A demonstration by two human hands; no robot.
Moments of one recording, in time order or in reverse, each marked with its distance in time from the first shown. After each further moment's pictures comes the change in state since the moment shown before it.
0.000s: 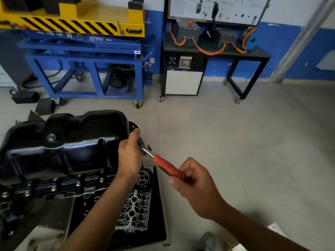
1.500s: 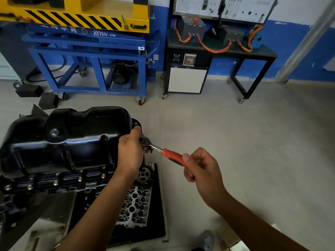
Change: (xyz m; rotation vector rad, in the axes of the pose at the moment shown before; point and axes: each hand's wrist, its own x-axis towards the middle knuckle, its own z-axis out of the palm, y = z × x) left_hand 0.002 0.001 -0.004 0.040 -0.058 0.077; right_hand 0.021 -0.011 -0.006 0.225 0.204 0.068
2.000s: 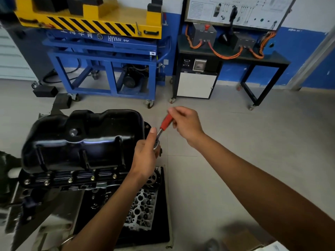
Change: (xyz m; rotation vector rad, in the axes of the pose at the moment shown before) left_hand -0.008 0.003 -0.009 0.096 -0.173 0.044; right_hand 0.149 -0.018 0.058 -0.282 -0.045 -0.068
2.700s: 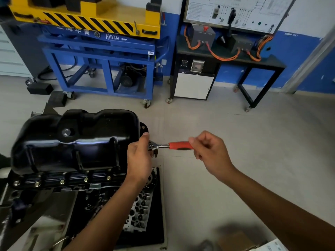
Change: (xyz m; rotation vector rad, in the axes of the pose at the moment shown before) left_hand 0.000 -0.010 0.009 -0.126 0.202 -0.039; right_hand -0.079 0.021 -0.068 -0.007 -0.035 -0.091
